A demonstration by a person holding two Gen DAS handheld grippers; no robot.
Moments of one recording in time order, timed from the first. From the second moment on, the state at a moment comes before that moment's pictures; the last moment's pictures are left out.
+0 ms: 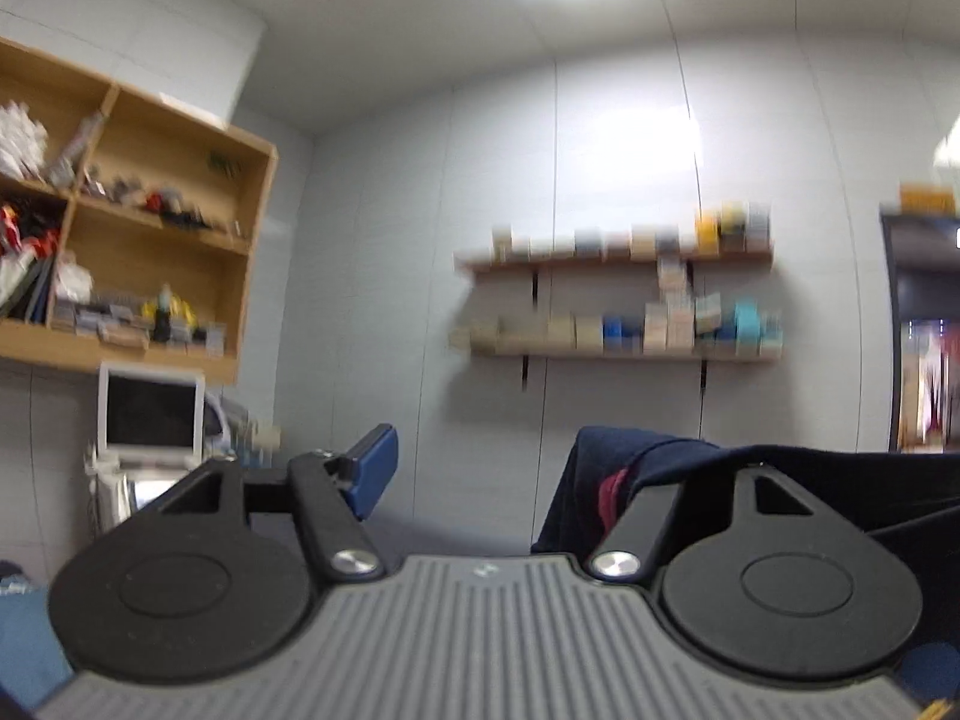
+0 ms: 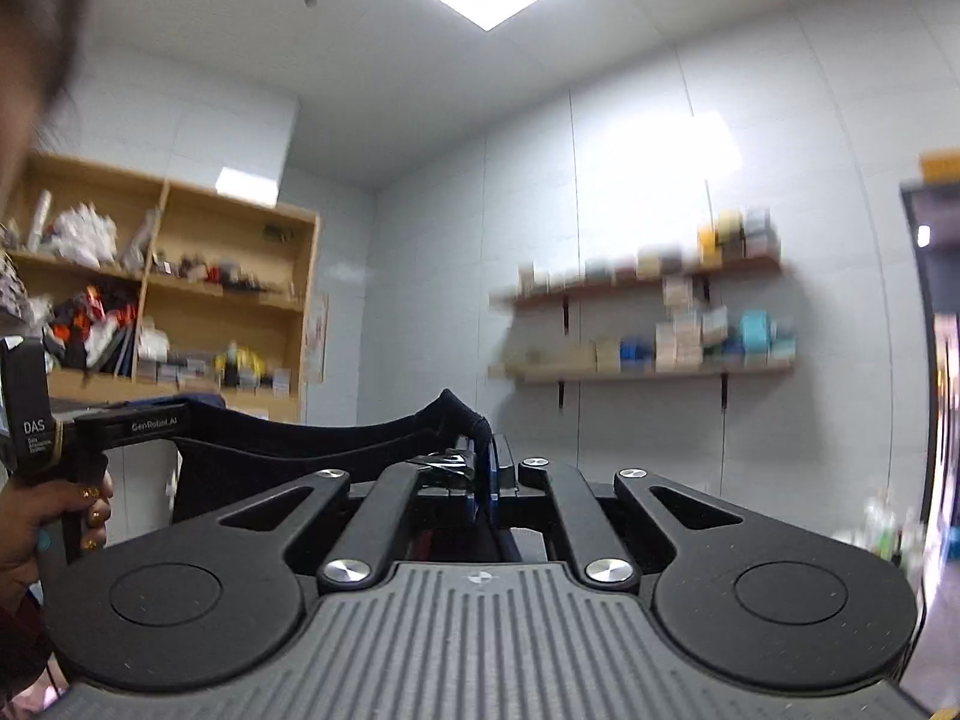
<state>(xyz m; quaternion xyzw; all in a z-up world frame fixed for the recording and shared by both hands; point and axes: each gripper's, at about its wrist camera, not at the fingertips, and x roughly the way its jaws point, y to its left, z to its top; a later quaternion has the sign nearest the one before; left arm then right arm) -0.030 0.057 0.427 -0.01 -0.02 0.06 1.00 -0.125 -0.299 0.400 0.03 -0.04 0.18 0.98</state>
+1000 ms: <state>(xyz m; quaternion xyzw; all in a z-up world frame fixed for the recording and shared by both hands) 0.218 0.090 -0.008 -0.02 0.56 -0.01 0.83 0.081 -0.296 -0.039 0.14 0.44 0.06 0.88</state>
